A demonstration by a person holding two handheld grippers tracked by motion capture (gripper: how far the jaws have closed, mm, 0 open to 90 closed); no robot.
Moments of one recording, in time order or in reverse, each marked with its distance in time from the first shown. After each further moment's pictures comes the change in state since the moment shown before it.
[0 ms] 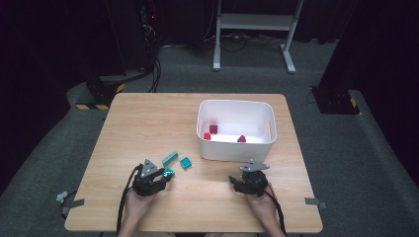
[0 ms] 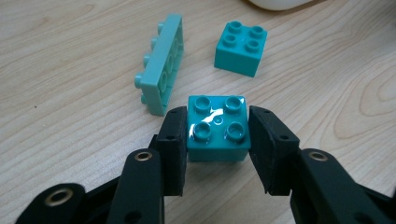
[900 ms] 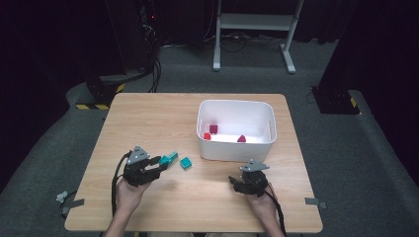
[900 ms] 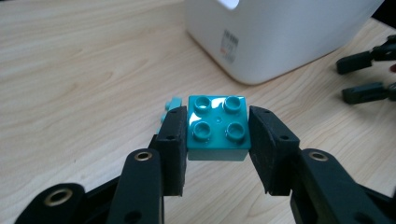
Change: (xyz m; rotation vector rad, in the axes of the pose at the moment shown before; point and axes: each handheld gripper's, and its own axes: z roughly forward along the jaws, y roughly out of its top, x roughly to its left) left arm 0.009 0.054 -0.045 -0.081 -0.068 -0.049; right arm 0.000 0.000 0.000 0.000 0.002 -0.003
